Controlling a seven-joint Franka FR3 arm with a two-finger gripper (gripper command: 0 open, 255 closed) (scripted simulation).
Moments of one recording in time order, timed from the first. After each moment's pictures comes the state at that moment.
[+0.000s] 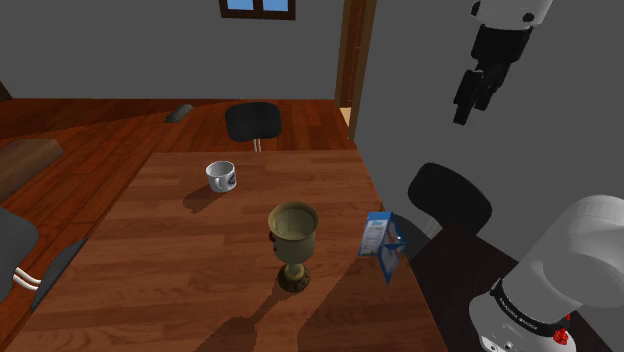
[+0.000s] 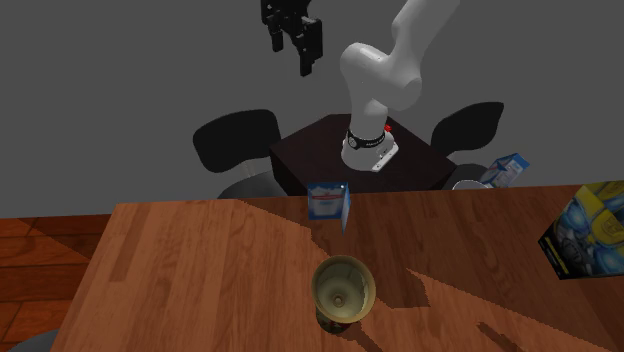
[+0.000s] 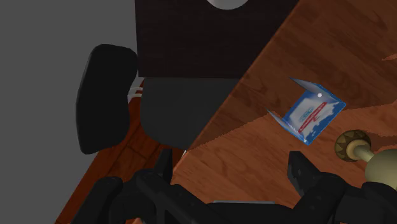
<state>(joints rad) 0.00 -0.82 0.04 -2.27 -0.04 1.42 0.02</state>
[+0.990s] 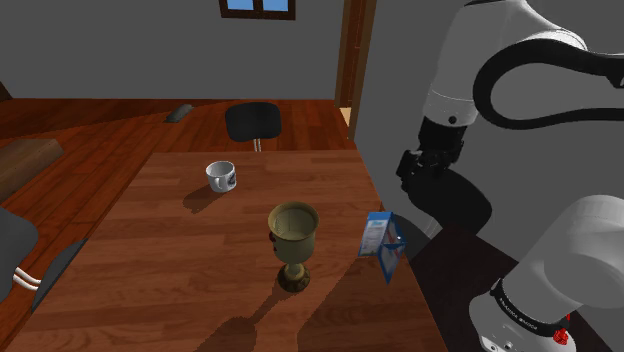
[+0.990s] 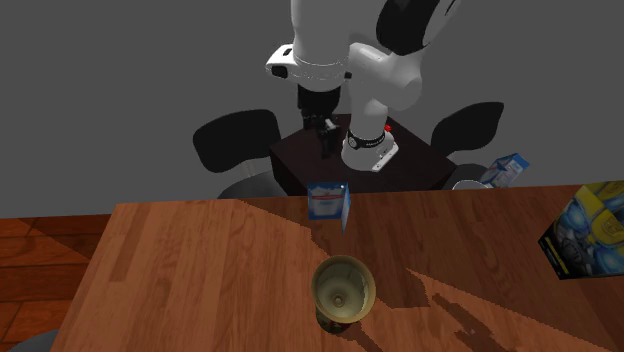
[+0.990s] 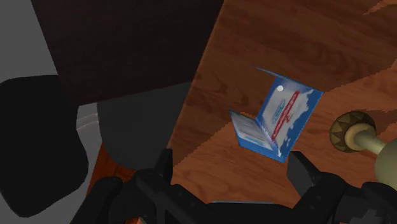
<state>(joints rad) 0.01 -0.86 0.26 -2.64 0.17 1.79 0.37</state>
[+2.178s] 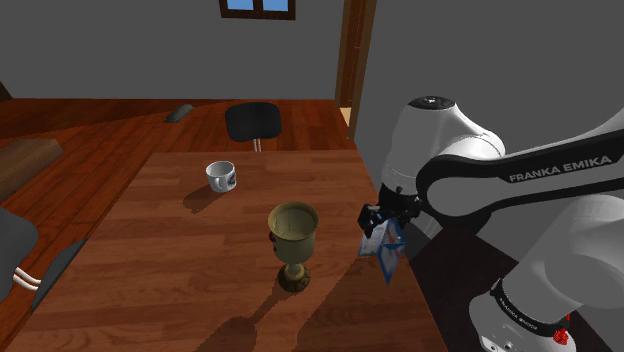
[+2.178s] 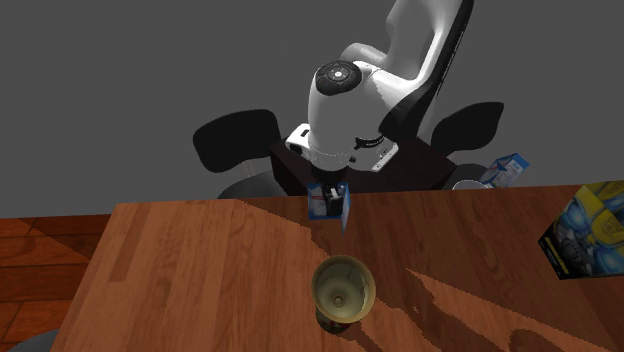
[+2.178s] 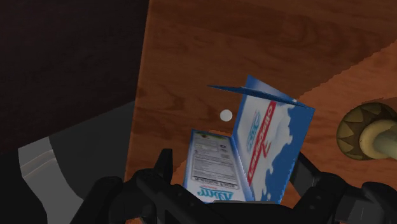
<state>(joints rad) 0.02 -0.60 0.49 -2.83 0.34 2.27 0.61</state>
